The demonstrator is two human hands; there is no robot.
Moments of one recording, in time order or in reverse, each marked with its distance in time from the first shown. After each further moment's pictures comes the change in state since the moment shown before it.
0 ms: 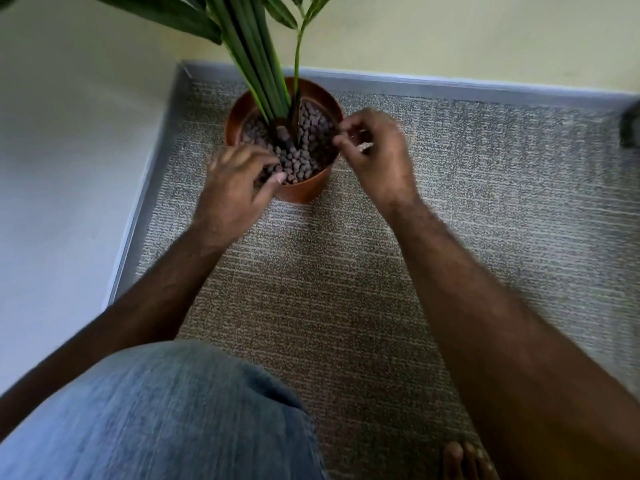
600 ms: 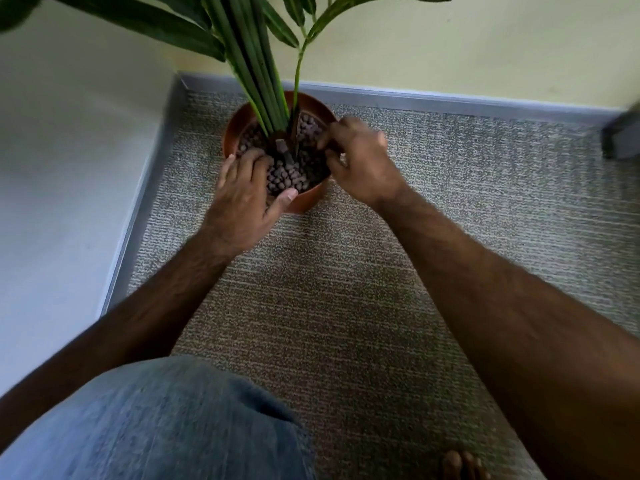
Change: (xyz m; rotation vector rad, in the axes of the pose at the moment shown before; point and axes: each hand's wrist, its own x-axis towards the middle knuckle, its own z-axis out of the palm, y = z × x) left_hand 0.004 0.001 0.018 0.175 0.004 0.058; right_hand 0.025 -0.002 0.006 -0.455 -0.245 -0.225
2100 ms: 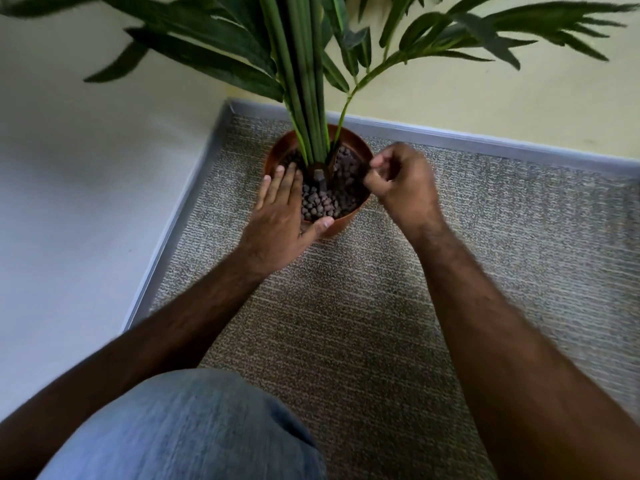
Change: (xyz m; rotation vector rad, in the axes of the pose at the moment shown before) left_hand 0.005 0.001 -0.004 0.047 -0.120 -0.103; right_hand 0.006 -0.010 -0.010 0.536 0.196 0.244
